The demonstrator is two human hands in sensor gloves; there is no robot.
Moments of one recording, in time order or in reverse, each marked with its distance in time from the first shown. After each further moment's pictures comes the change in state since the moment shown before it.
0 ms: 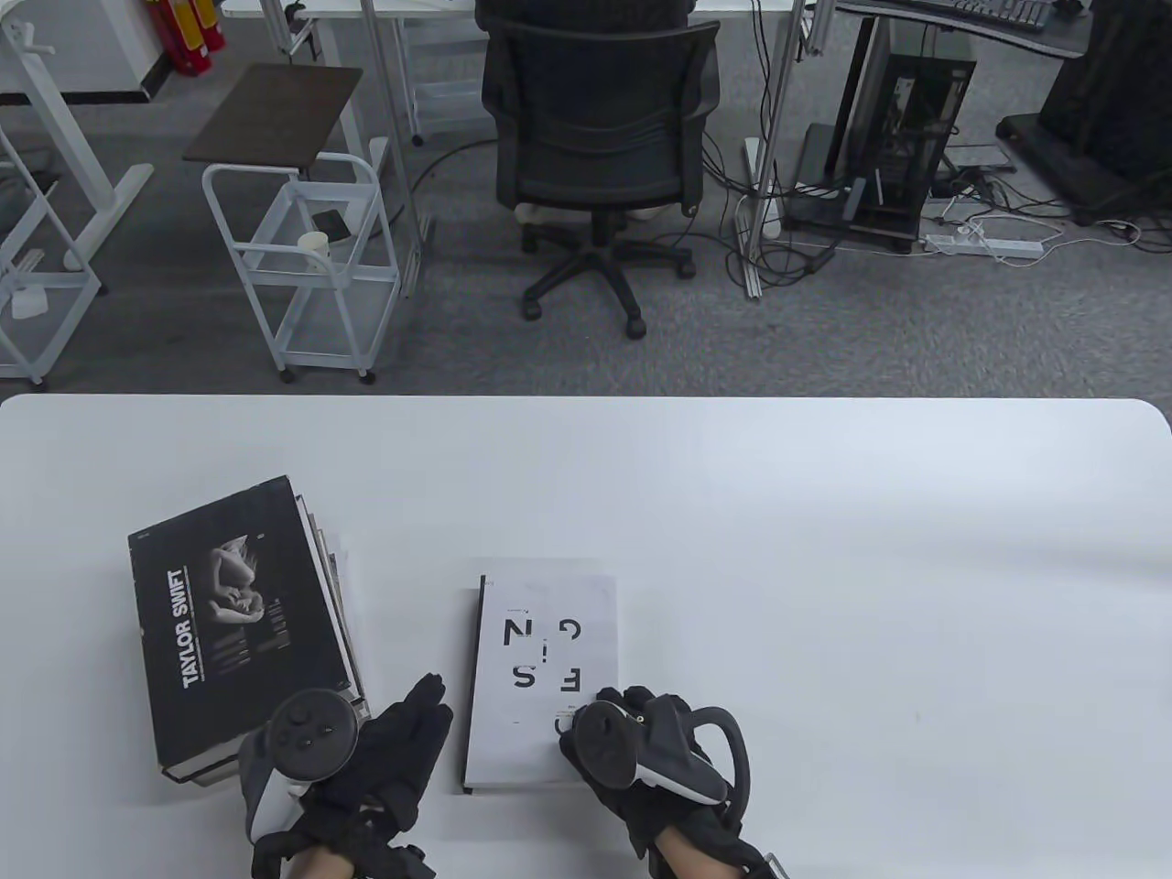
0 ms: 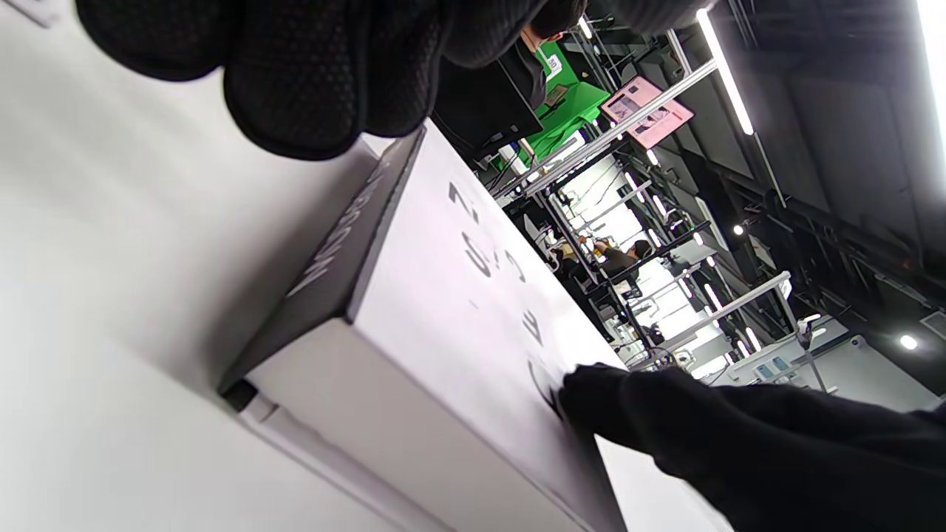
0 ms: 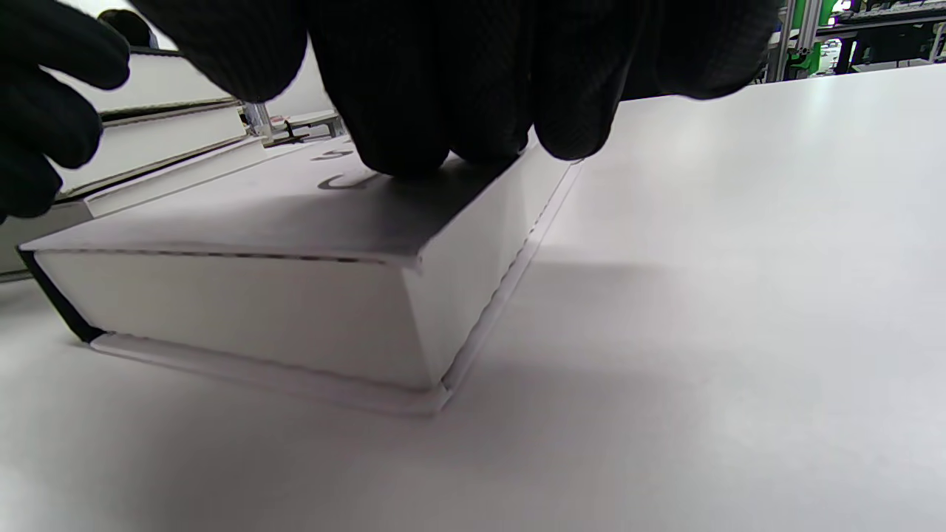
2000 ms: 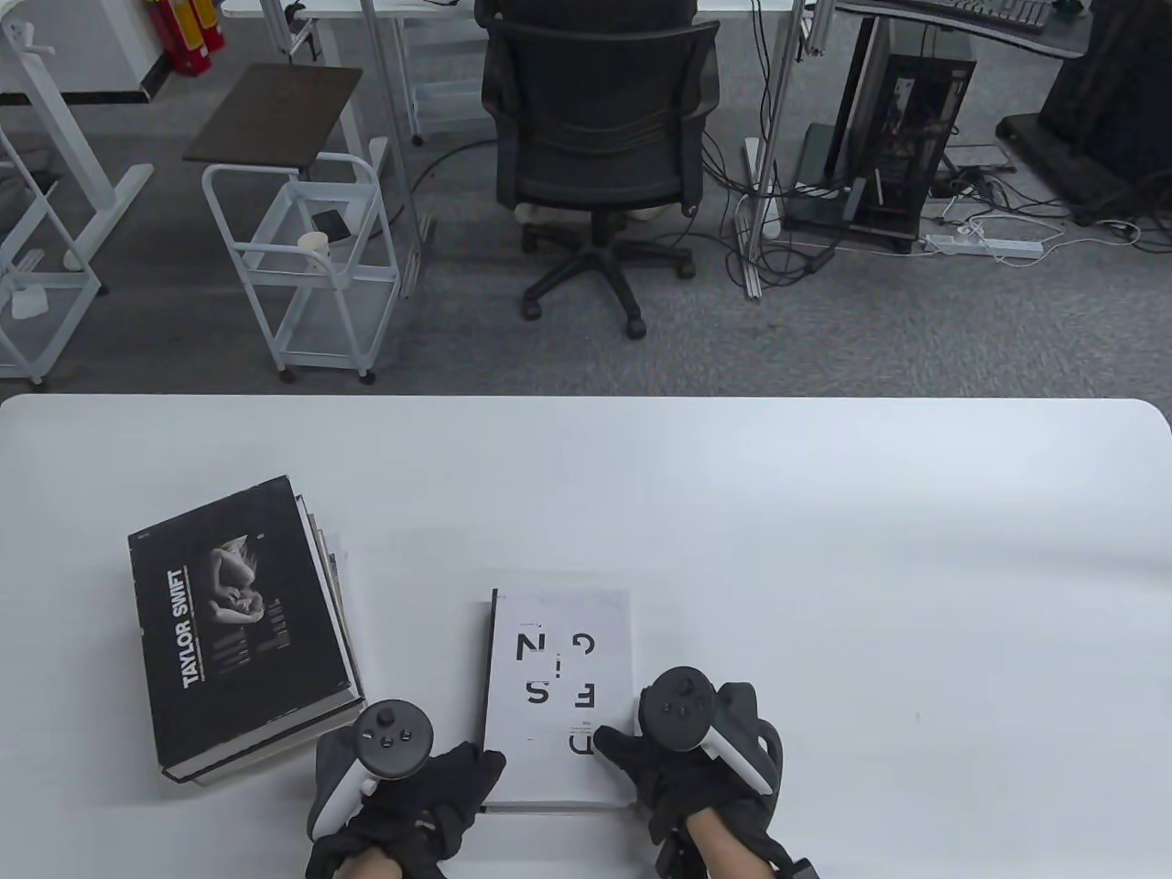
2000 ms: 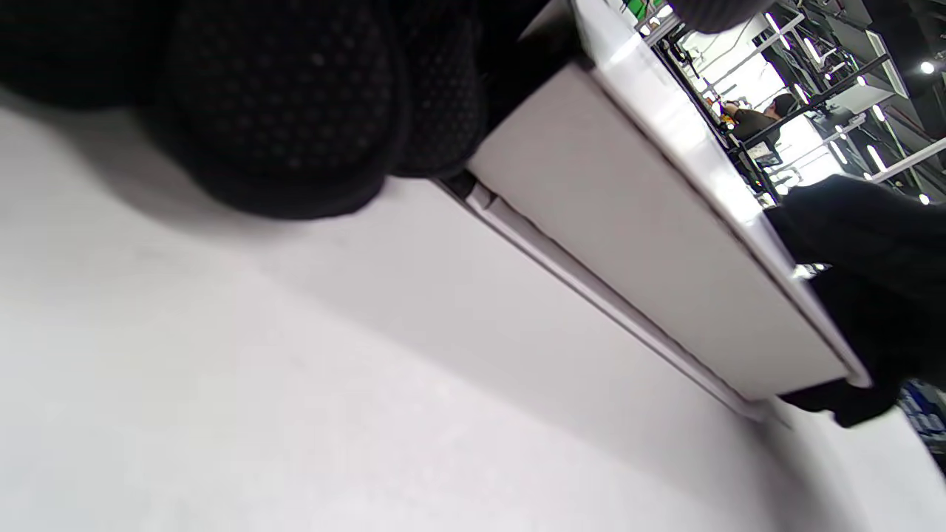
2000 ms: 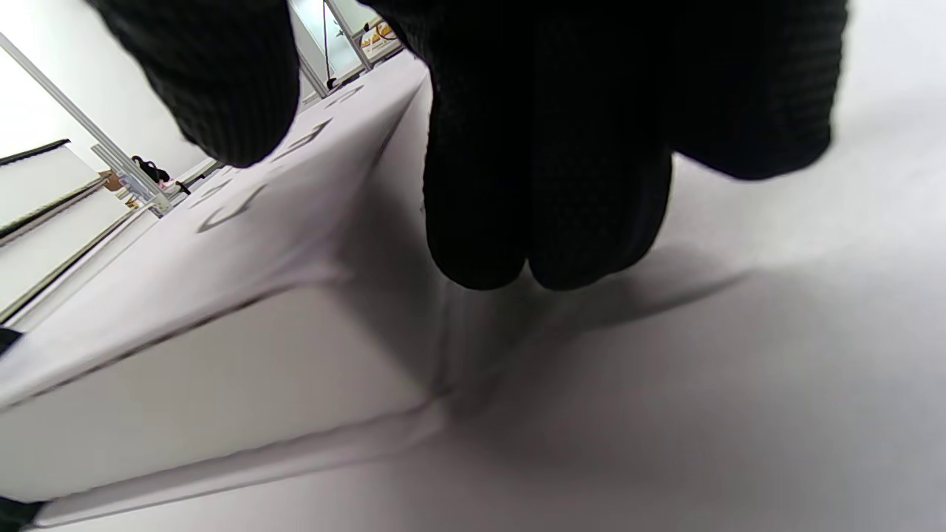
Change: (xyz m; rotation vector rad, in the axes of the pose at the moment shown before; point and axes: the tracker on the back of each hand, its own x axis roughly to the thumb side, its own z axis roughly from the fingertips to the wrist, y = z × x) left_hand -0.016 -0.059 -0.013 -0.273 0.219 -0.120; right_hand -0.054 0.017 -0.002 0.112 0.211 -0.384
